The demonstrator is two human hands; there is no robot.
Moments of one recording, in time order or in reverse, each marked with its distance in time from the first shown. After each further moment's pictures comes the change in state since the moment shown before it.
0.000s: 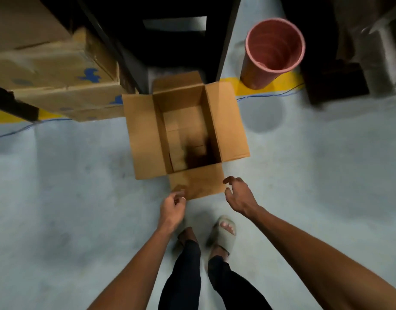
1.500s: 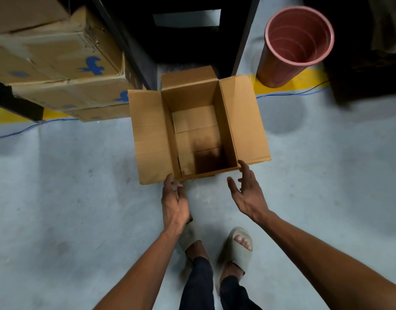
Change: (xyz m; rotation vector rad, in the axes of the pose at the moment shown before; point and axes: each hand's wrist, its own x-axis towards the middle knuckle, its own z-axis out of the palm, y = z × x) left_hand 0.052 -0.010 0.008 -0.173 0.253 0.180; right_hand 0.046 0.001 0.043 0.211 0.214 -0.168
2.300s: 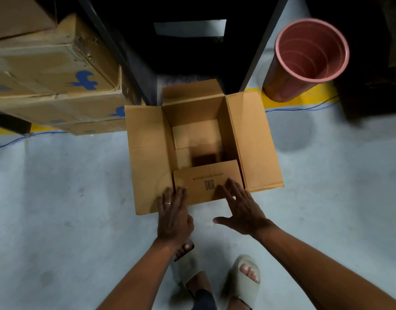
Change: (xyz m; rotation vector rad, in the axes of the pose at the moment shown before) left_hand 0.086 -0.030 0.007 0.977 -0.270 0.487; right_hand 0.078 0.016 0.036 -0.639 -0.394 -0.208
